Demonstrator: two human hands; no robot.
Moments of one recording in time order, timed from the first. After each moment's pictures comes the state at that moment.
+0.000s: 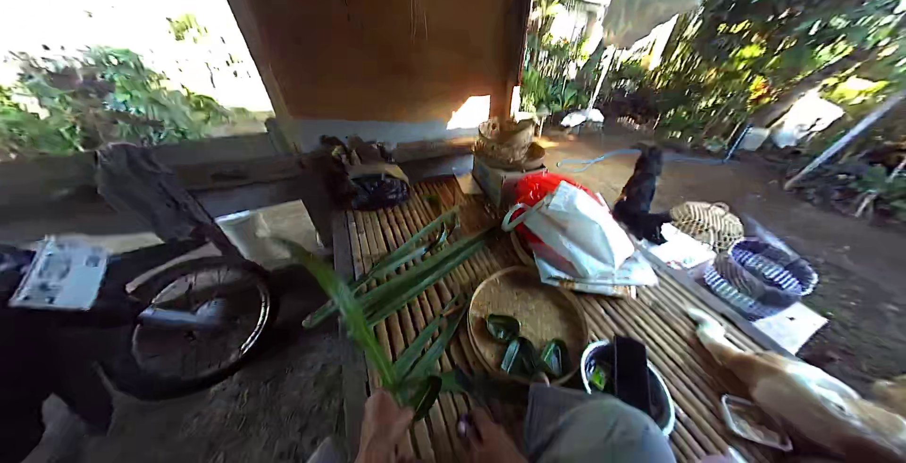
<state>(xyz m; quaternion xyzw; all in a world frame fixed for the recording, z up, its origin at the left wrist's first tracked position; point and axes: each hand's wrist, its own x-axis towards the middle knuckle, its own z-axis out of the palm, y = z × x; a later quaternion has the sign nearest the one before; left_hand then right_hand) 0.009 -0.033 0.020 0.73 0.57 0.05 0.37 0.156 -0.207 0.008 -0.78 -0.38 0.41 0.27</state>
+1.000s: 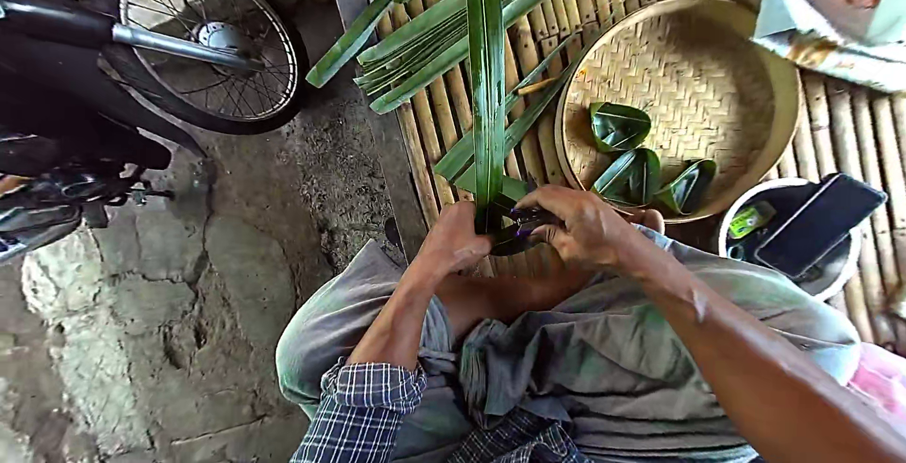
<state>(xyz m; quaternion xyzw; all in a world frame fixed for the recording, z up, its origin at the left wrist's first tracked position) 0.035 -0.013 -0.010 0.75 0.44 -0.14 0.47 0.246 -0.127 -0.006 -0.61 -0.66 0.37 0.25</state>
